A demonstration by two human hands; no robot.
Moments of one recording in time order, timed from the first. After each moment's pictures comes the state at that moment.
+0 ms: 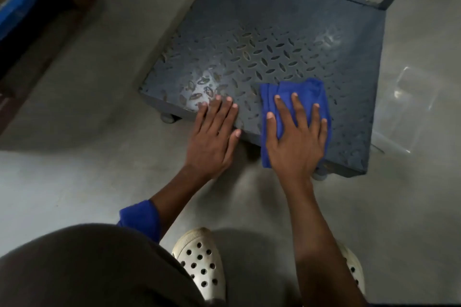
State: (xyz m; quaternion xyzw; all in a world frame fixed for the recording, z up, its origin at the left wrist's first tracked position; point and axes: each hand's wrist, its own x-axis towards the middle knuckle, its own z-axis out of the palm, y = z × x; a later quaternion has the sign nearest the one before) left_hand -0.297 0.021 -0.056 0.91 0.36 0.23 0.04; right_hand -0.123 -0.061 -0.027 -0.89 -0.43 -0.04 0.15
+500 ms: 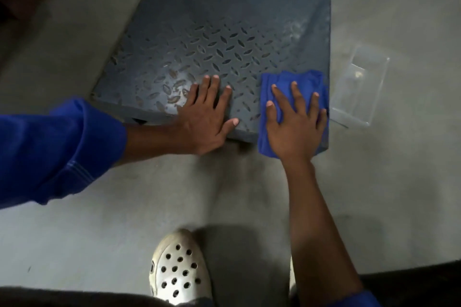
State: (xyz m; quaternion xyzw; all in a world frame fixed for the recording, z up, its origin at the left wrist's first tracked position) left_hand -0.233 0.043 -0.012 0.95 0.30 -0.03 0.03; right_hand -0.065 -0.092 -0.020 -0.92 -0.36 -0.01 0.18
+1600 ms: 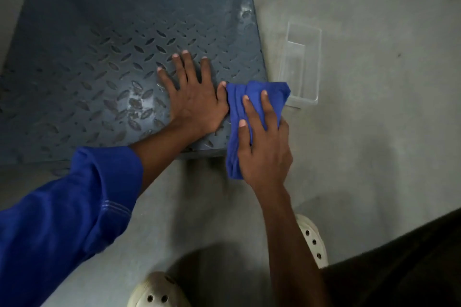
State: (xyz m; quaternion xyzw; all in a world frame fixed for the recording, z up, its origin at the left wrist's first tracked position) left_hand -0.077 0.036 -0.020 0.92 0.39 0.01 0.08; right_hand -0.057 -0.138 -0.032 -0.92 -0.32 -0.05 0.23
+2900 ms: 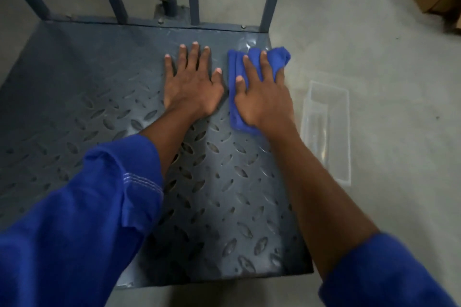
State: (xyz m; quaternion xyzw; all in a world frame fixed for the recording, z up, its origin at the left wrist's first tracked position) left_hand 0.045 0.200 -0.018 0.91 0.40 0.02 0.08; right_hand 0.144 0.076 -0.022 -0.91 -0.39 0.05 0.15
